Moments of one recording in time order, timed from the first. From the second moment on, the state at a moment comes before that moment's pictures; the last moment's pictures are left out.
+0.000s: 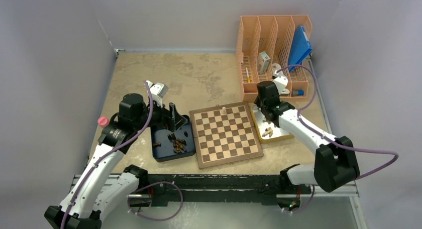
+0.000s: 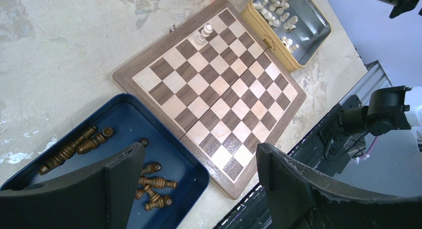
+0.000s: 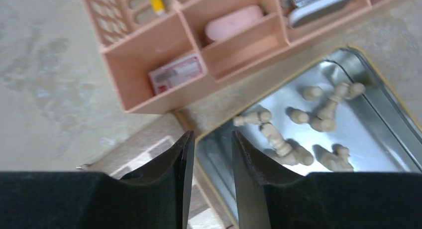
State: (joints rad) left arm -0.36 0.77 0.85 -0.54 0.43 -0.26; right arm 0.42 1.33 0.87 -0.23 0.51 0.66
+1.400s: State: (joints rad) left arm -0.36 0.78 0.85 -0.54 0.43 -0.26; right arm 0.27 1.42 0.76 -0.37 0.55 0.94
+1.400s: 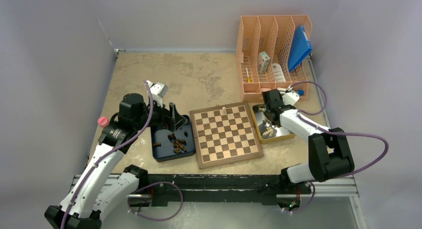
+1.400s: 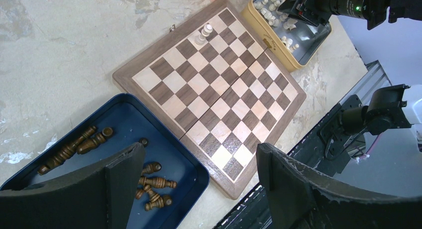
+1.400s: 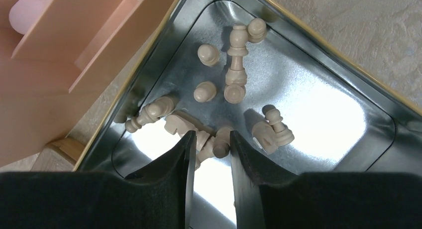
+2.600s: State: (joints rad) left arm -0.36 0.79 0.85 -0.54 0.43 -0.26; right arm 0.27 1.31 0.81 -0.41 0.64 0.85
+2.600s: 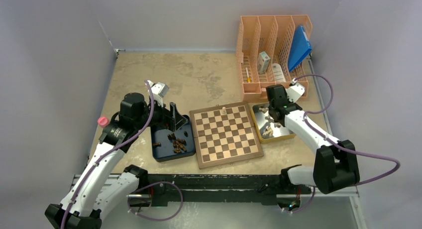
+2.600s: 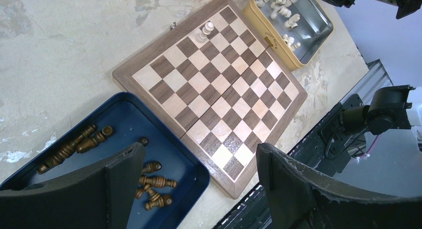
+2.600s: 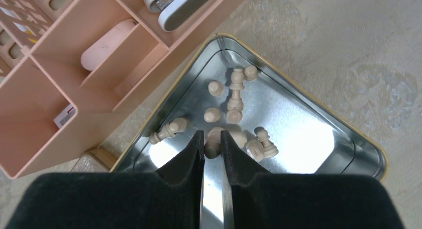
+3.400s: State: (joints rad) left arm -0.36 0.80 0.85 -0.54 0.43 -0.26; right arm 0.36 1.14 0.82 -0.33 0.26 0.61
